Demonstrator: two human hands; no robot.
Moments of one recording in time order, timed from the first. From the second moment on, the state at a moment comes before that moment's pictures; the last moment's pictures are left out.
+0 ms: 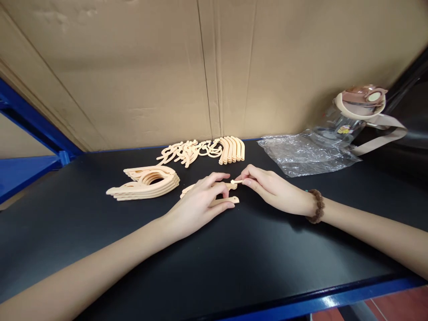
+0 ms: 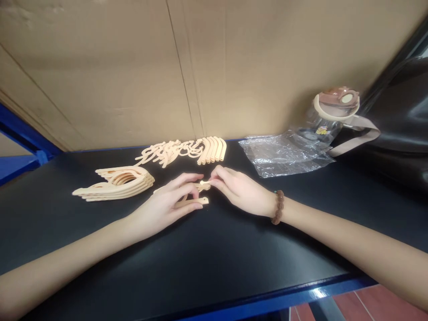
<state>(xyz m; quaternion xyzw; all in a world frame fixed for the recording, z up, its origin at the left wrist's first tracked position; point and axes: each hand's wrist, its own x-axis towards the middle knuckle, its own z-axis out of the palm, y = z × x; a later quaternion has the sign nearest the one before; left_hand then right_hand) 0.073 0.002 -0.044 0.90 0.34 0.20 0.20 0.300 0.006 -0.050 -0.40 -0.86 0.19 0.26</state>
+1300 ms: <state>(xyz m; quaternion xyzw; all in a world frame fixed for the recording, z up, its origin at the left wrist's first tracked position) 0.073 0.009 -0.048 0.92 0.33 0.19 0.06 0.301 -0.003 -0.049 -0.39 -0.90 0.09 0.17</state>
